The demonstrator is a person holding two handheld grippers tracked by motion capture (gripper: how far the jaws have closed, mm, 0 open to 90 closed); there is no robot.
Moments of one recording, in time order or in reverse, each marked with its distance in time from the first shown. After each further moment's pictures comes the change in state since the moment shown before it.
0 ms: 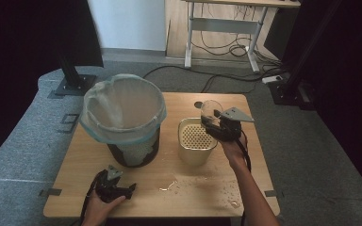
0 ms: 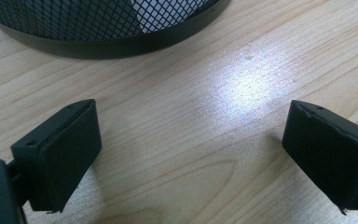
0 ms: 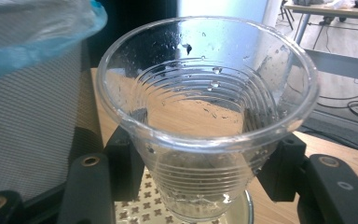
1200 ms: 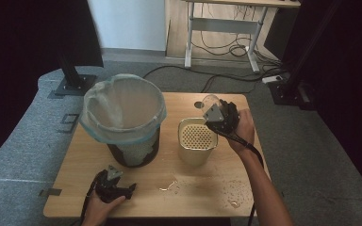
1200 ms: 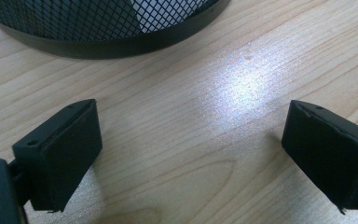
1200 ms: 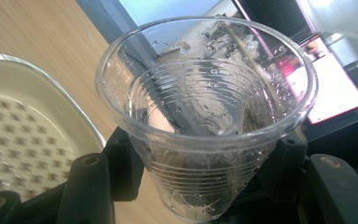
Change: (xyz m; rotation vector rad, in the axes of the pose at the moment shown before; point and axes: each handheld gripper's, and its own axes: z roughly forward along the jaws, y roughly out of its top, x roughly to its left) left arm 0.000 0.000 0.000 0.000 0.001 0.000; right arm 0.016 0.024 0.012 0.206 -0.351 -0.764
